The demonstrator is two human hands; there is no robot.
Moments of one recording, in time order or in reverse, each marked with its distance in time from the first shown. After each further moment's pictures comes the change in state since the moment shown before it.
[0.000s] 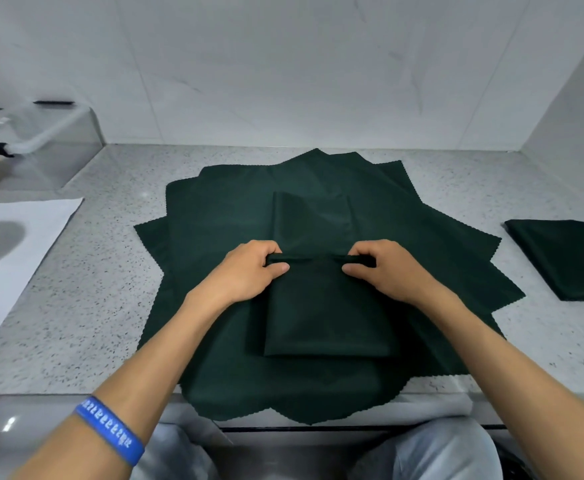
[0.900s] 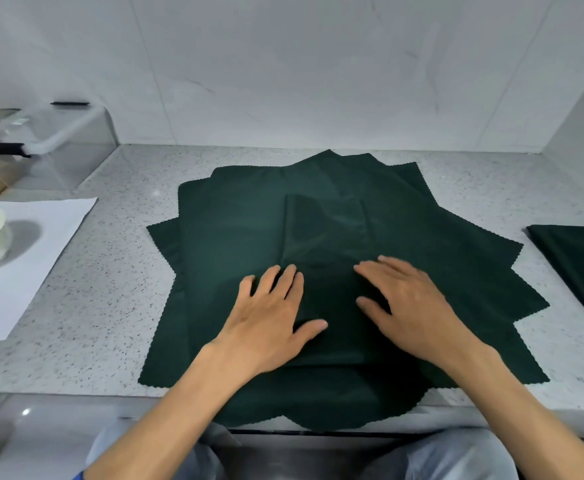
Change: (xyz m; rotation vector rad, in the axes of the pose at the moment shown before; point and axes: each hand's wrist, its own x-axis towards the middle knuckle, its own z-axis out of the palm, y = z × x) left_hand -0.057 0.011 0.036 0.693 -0.045 0.121; right_hand -0.053 -0.032 0.020 -0.464 0.082 -0.059
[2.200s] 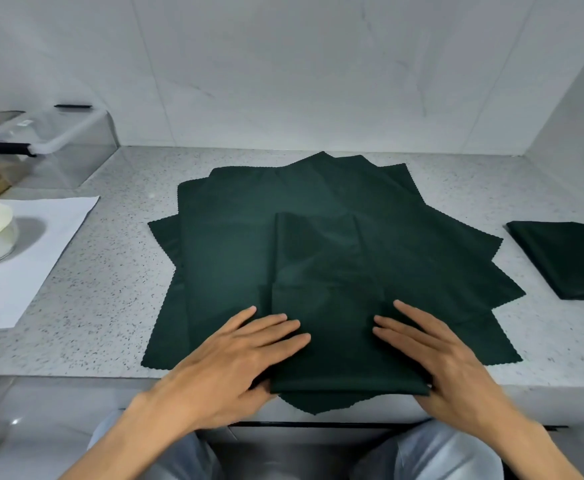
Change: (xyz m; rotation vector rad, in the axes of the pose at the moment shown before) left_hand -0.076 -0.018 0.010 -0.163 0.065 0.388; right_hand -0.100 0.035 0.011 0.162 0.134 -0.321
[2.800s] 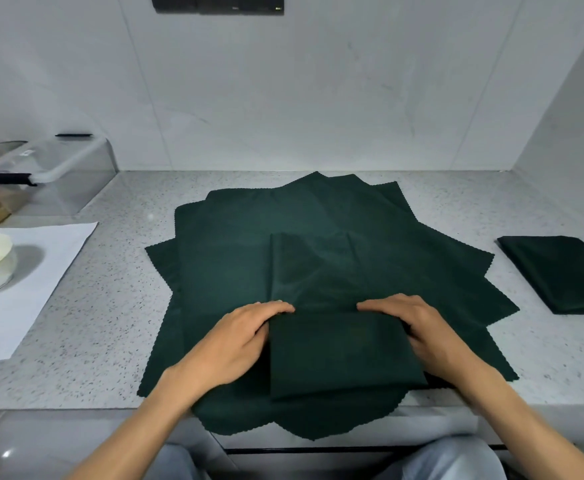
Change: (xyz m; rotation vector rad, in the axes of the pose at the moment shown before) left_hand 0.049 -0.033 -0.003 -0.463 0.215 -0.177; right_hand 0.062 0.037 0.000 0.281 0.060 0.057
